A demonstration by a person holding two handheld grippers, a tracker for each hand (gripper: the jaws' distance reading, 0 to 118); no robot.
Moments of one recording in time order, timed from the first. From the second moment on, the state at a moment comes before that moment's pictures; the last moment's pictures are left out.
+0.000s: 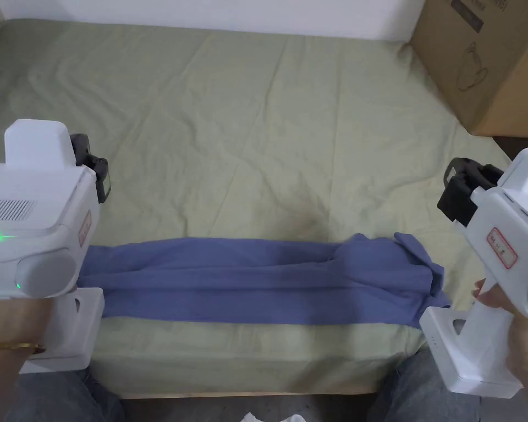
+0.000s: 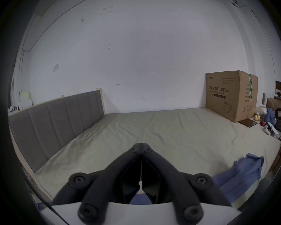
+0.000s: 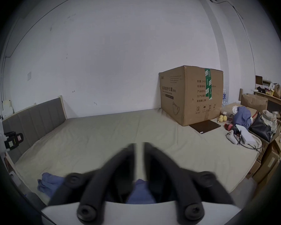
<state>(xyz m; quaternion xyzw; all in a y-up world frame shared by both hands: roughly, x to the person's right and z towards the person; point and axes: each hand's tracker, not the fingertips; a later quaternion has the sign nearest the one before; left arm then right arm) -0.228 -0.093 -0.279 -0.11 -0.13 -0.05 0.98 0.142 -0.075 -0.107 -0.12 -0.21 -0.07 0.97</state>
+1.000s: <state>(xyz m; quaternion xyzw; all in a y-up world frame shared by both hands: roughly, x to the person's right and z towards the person) -0.379 -0.232 -0.400 -0.53 -0.22 0.30 0.76 0.140 -0.097 -0.136 -0.19 -0.20 -0.05 0.96</state>
